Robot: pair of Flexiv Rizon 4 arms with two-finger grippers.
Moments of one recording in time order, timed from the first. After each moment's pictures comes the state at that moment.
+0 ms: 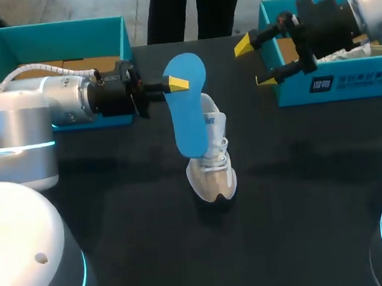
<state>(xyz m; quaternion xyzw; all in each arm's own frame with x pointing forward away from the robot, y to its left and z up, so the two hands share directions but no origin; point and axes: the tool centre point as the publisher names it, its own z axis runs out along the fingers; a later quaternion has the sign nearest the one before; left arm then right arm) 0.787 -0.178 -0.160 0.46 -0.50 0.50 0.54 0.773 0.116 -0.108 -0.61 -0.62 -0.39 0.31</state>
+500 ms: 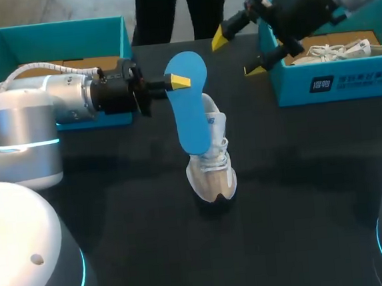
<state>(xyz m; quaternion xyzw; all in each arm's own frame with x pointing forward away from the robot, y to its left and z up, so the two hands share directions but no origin) 0.799 -0.182 -0.166 0.46 -0.50 0.50 0.54 0.764 0.149 -0.081 -0.64 -0.65 -0.32 0.24</state>
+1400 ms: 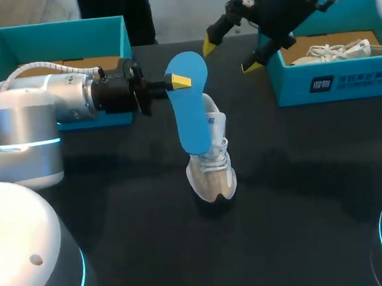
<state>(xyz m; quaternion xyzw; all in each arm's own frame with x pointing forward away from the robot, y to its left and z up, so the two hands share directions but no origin) 0.800 -0.183 -0.167 0.46 -0.50 0.50 0.54 0.767 0.160 -0.083 -0.64 -0.70 -0.28 0.15</state>
